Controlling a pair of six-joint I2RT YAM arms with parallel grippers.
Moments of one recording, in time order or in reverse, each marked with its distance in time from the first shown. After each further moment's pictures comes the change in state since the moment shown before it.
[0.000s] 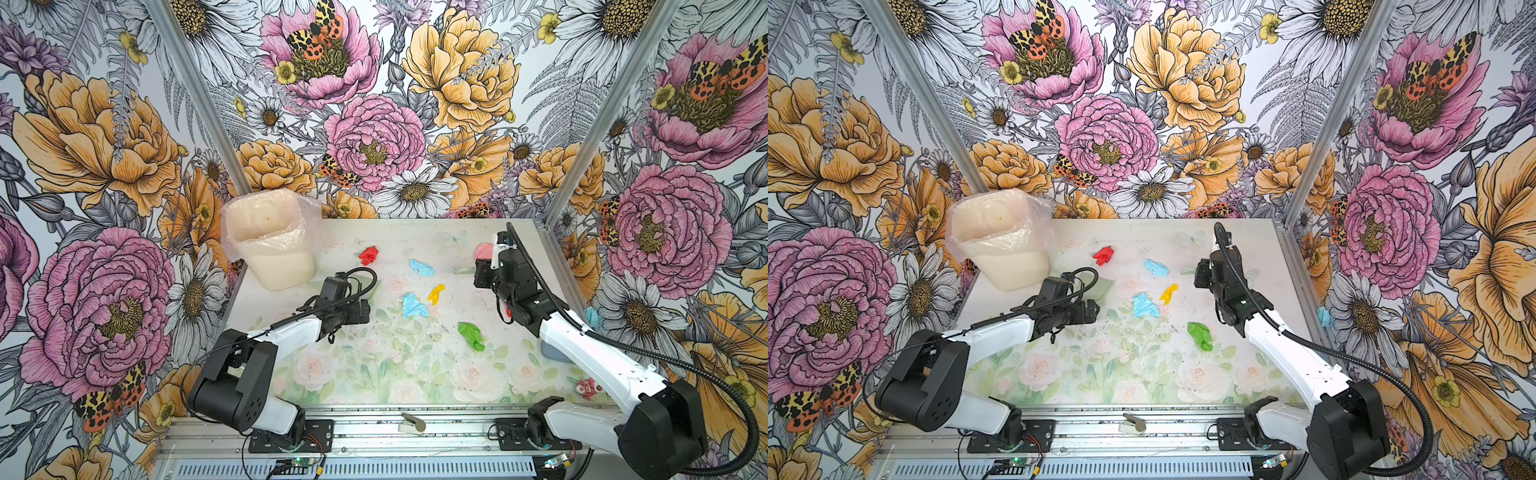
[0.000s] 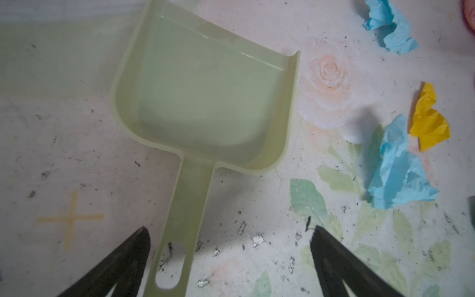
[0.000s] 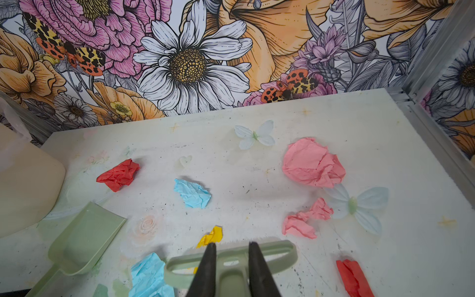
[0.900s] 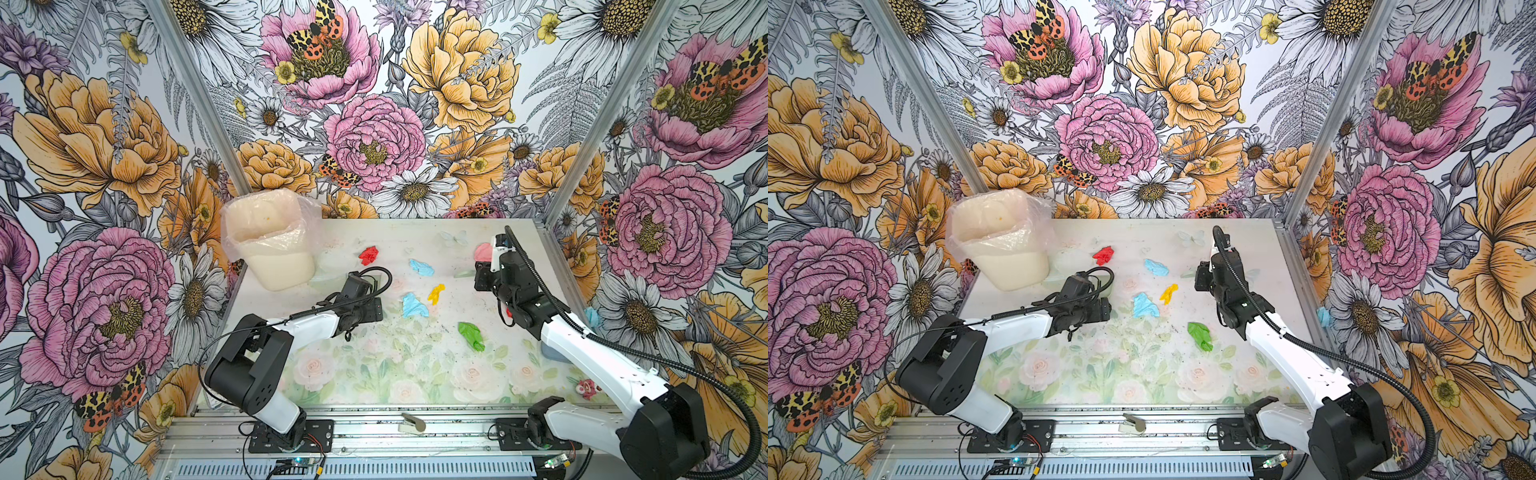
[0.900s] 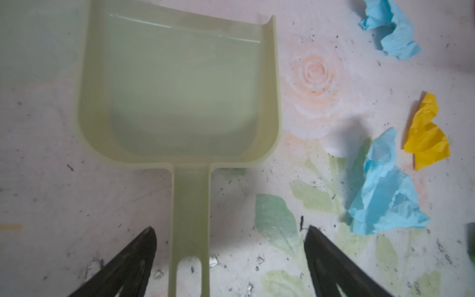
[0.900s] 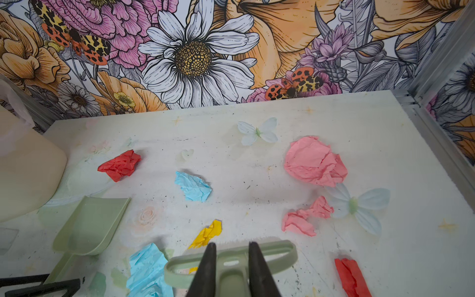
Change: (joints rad) left arm -0.142 0.099 0.094 -0.019 -0.149 -0.187; right arm 0.000 -0.018 -0.018 0.000 -0.029 -0.043
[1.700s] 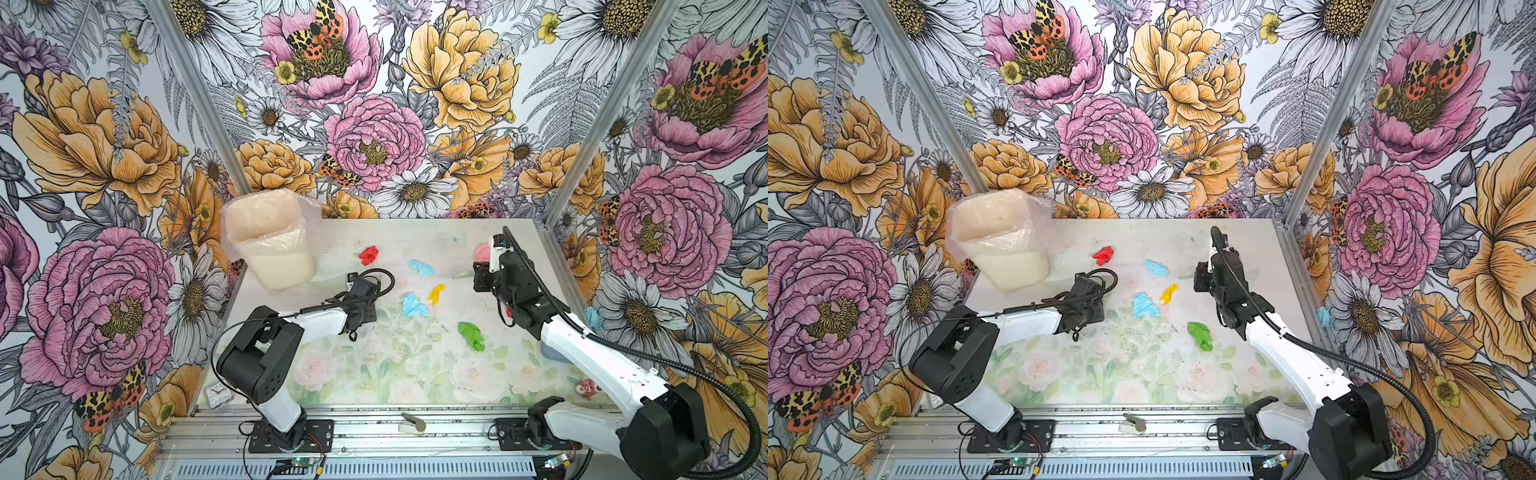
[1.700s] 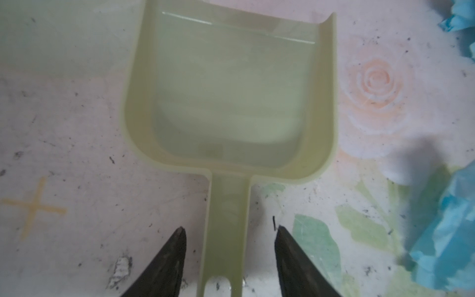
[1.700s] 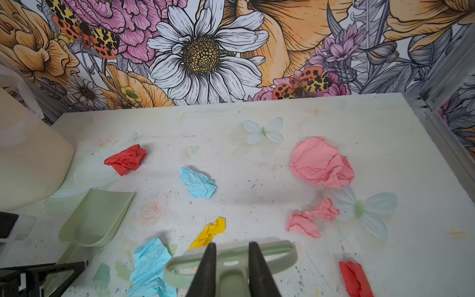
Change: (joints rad) left arm -0.040 0.075 0.051 -0.061 -0.164 -0.051; right arm 0.000 0.000 0.000 0.000 -0.029 -0.016
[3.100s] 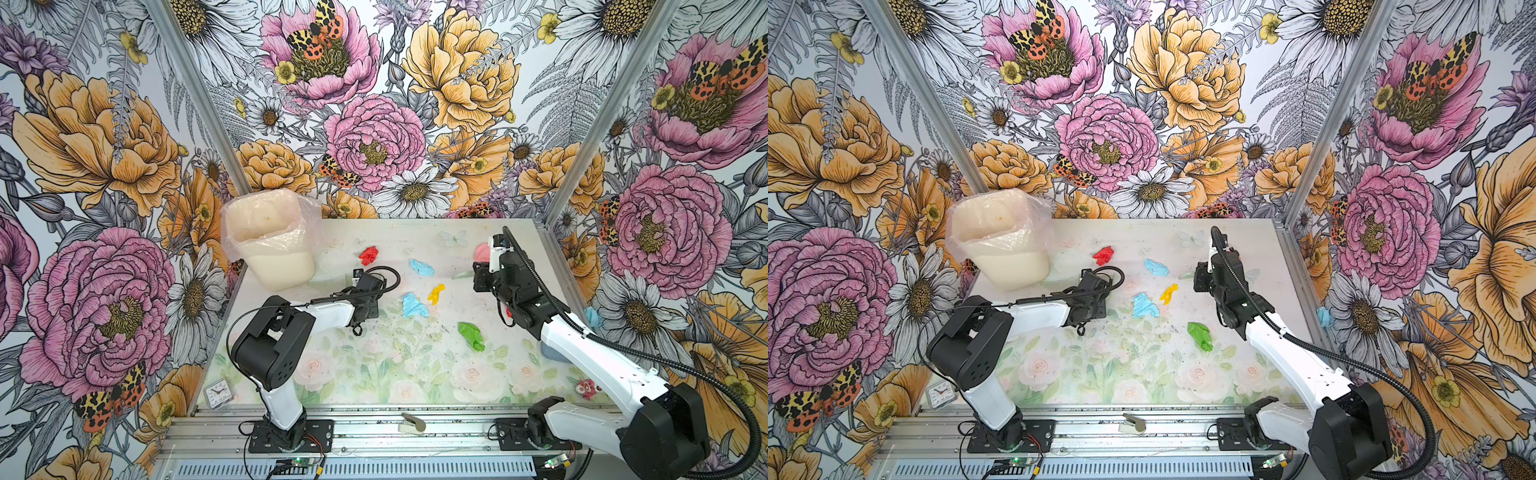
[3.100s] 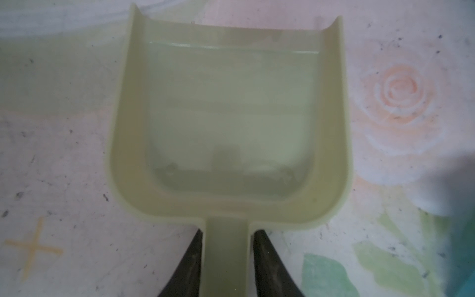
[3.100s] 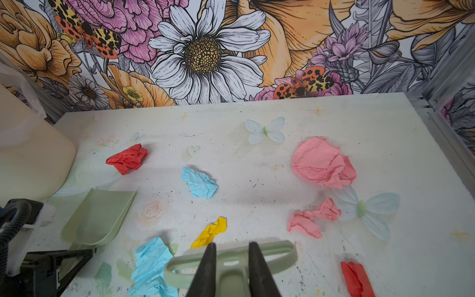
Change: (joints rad) left arm -0.006 0.102 0.089 -0.023 -0.059 0.064; right arm 0.000 0.000 0.000 0.000 -0.003 0.000
